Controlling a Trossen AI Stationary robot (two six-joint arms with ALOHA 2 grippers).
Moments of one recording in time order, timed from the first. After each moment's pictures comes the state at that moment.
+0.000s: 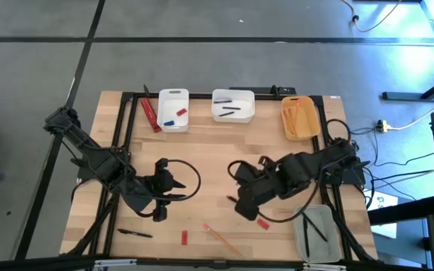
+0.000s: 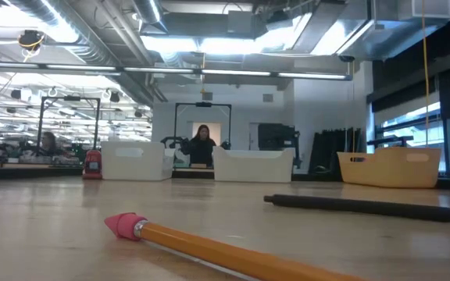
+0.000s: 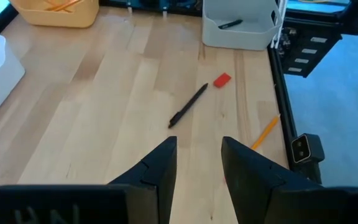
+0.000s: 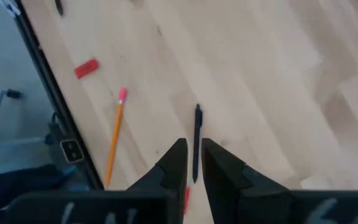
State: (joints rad) left arm -0.67 1.28 1.21 -0.67 -0.58 -0.59; right arm 0.47 1.98 2.34 -1.57 0.25 0.93
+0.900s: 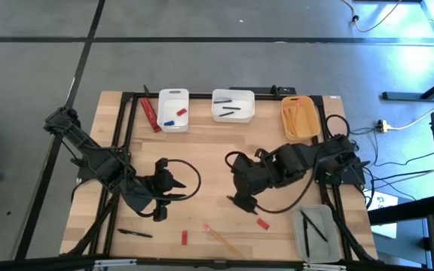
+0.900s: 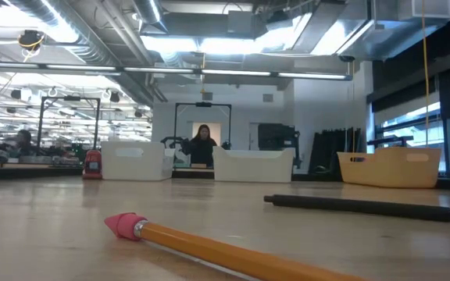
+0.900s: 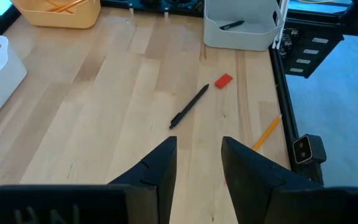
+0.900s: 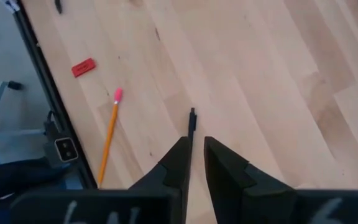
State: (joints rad) left arm -0.67 1.28 1.21 -0.67 -0.59 -0.59; right arm 0.40 1.96 2.33 -1.57 0.21 0.83
